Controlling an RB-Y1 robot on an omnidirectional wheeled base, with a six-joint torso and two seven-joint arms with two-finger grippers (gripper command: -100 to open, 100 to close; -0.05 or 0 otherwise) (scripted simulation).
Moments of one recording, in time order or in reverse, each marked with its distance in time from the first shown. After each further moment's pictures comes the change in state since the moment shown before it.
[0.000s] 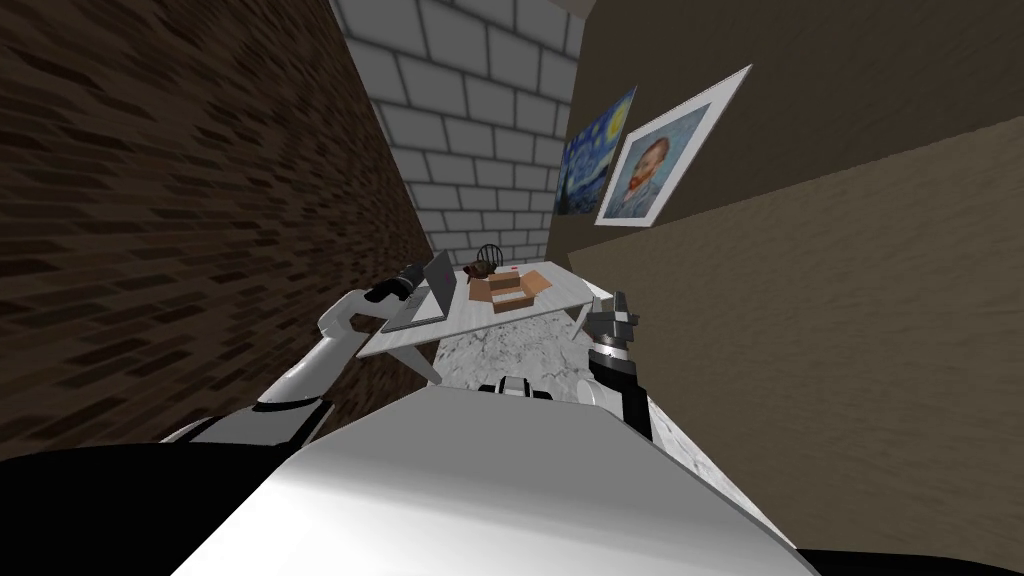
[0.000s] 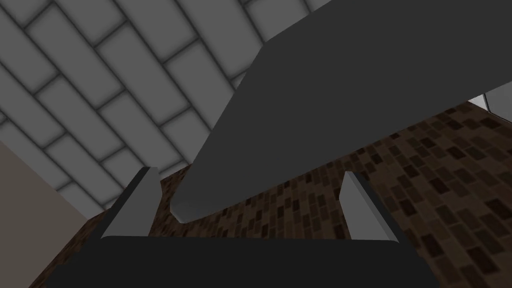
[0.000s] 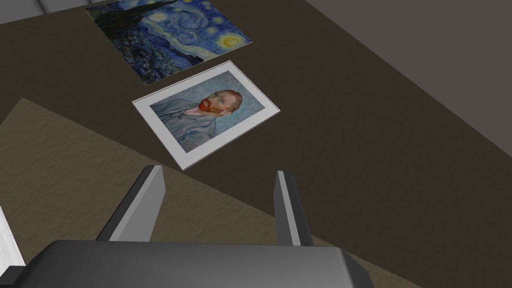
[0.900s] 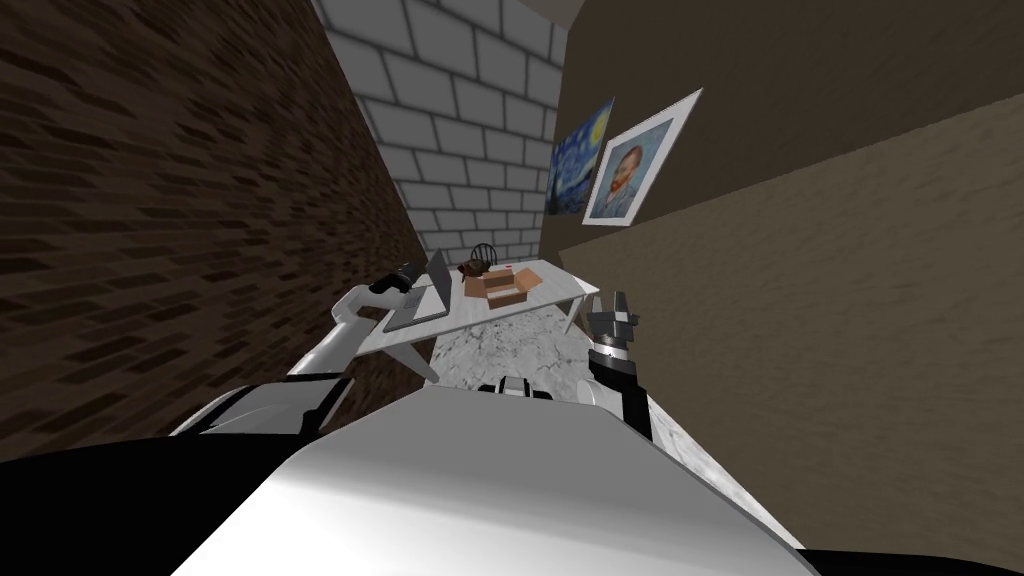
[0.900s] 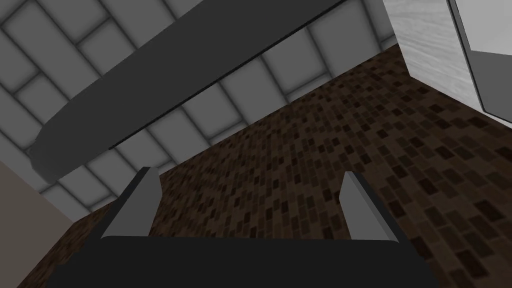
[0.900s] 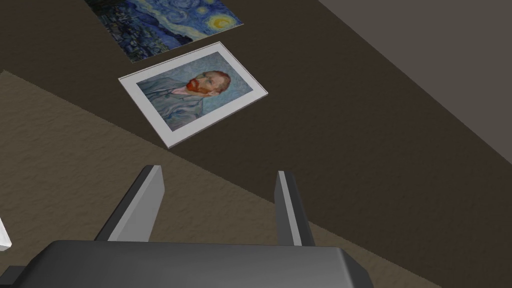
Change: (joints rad) left arm -0.168 0.011 -0.023 0.303 0.044 -0.085 -0.090; right arm 0.000 0.000 0.000 0.000 0.000 0.000 0.000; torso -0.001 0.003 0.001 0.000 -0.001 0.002
